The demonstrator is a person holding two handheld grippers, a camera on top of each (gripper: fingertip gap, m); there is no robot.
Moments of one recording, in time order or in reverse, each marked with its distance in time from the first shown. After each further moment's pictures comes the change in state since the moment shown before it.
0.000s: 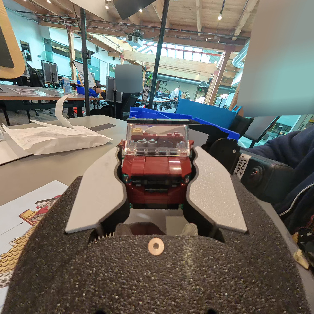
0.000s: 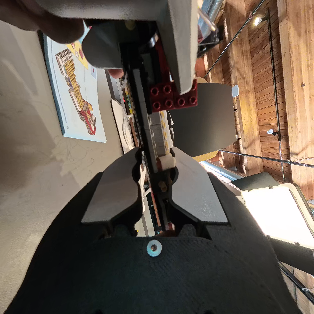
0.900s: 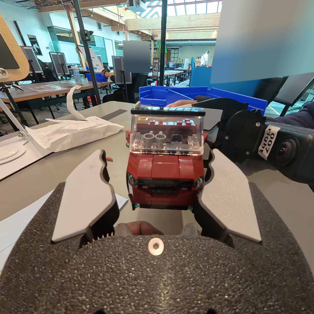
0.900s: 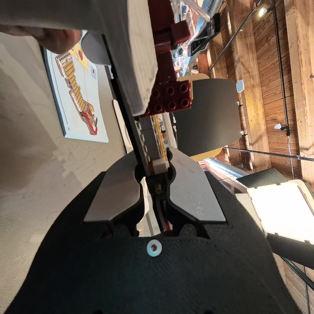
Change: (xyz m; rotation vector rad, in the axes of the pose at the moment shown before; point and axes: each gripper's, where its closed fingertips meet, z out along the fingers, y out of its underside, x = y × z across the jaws) left arm -0.007 0.016 0.005 -0.153 -0.064 0.165; right arm 0.000 0.002 -0.001 -0.010 -0.017 0.039
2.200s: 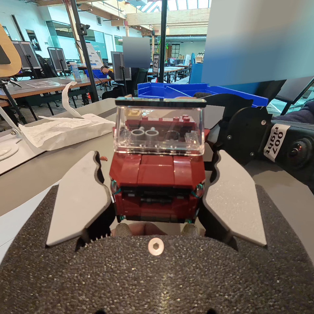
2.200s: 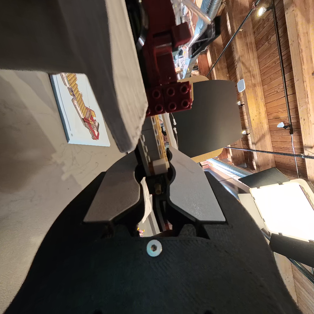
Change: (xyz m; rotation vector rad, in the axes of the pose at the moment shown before) left arm 0.011 0.004 0.008 -0.019 -0.004 -0.003; right arm 0.002 -0.007 -0.003 0.010 -0.002 0.026
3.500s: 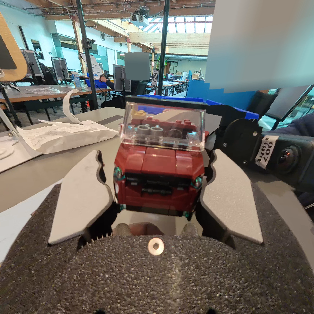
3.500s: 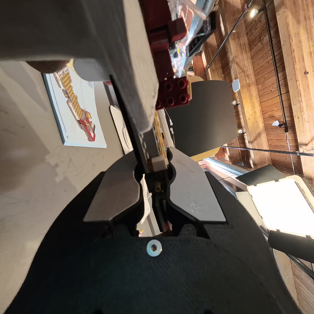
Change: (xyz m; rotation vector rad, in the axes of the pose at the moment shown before) left arm 0.000 -0.009 -0.004 0.078 0.010 -0.056; right arm 0.007 0.003 -0.003 0.007 0.026 0.013
